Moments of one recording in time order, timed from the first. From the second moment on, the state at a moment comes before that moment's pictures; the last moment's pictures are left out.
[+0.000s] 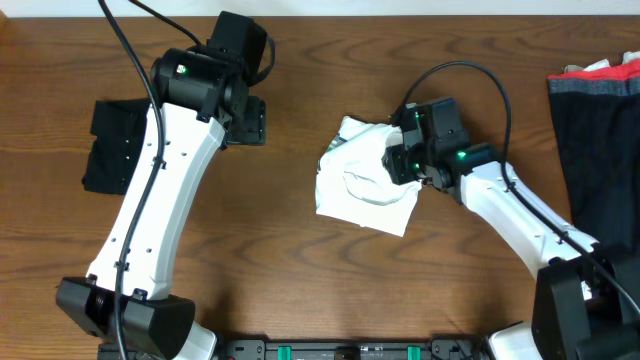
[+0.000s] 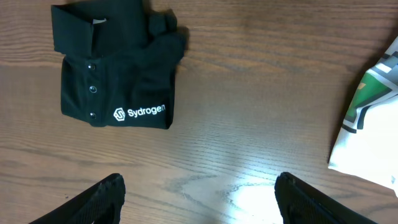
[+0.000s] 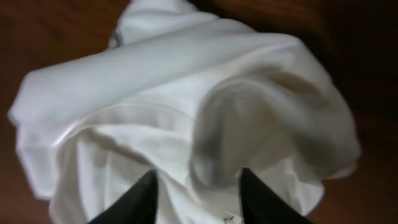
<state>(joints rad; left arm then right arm) -0.31 1.70 1.86 -1.47 -0.30 -0.27 0.34 1.64 1.03 -0.42 -0.17 0.12</state>
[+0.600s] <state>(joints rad) -0.31 1.70 1.86 -1.47 -0.30 -0.27 0.35 1.69 1.03 -0.38 -0.14 0.18</state>
